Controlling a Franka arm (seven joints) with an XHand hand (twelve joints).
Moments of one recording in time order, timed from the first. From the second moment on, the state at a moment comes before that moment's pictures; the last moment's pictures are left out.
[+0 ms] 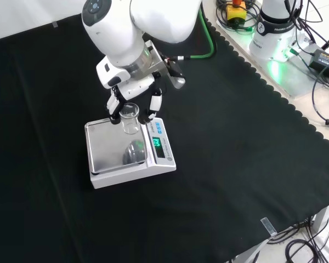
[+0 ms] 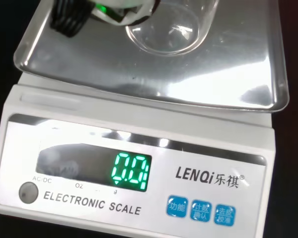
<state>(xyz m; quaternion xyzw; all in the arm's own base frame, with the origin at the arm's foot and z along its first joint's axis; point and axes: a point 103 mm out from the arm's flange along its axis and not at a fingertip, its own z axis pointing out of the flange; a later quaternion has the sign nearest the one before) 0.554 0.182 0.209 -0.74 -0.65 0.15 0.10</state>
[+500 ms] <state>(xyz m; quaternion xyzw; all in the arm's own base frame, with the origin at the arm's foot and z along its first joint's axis) 0.583 0.189 0.190 -0.73 -0.65 0.16 0.11</state>
